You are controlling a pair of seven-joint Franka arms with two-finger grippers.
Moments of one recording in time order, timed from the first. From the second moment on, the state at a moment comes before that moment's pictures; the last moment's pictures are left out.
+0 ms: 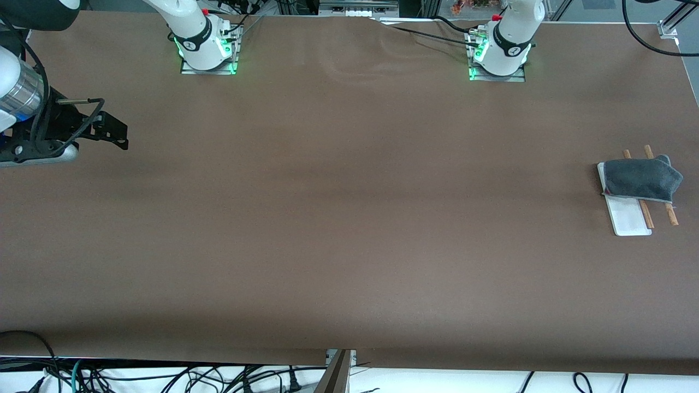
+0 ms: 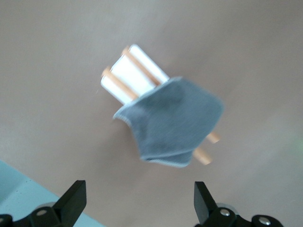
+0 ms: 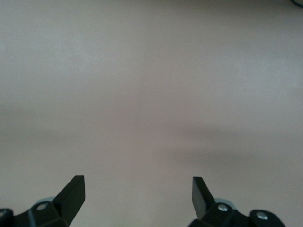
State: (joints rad) left arm 0.34 0.54 0.30 -1.22 -0.02 1.56 1.37; right arm 0.18 0.10 -0.08 -1.51 -0.02 1.58 -0.01
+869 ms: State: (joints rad) left arm 0.04 0.22 0.03 -1.42 -0.01 1.43 0.37; right arm 0.18 0.11 -0.08 -1.51 -0.03 1.58 0.03
